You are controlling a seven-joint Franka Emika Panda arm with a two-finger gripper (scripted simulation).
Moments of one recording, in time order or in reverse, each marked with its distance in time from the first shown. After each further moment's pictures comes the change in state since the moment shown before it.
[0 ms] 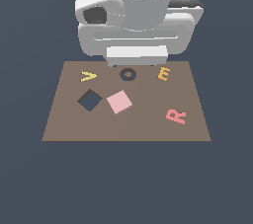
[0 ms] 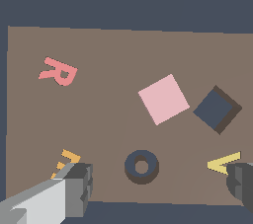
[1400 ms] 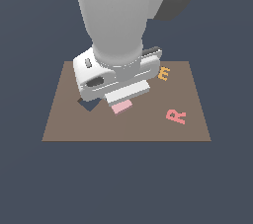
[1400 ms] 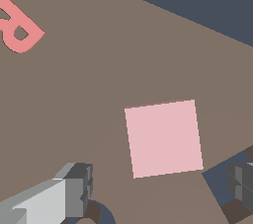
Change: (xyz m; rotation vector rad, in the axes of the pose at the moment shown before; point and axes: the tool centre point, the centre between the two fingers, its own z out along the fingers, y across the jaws) arm 0.028 0.032 0.091 -0.001 0.014 -0.372
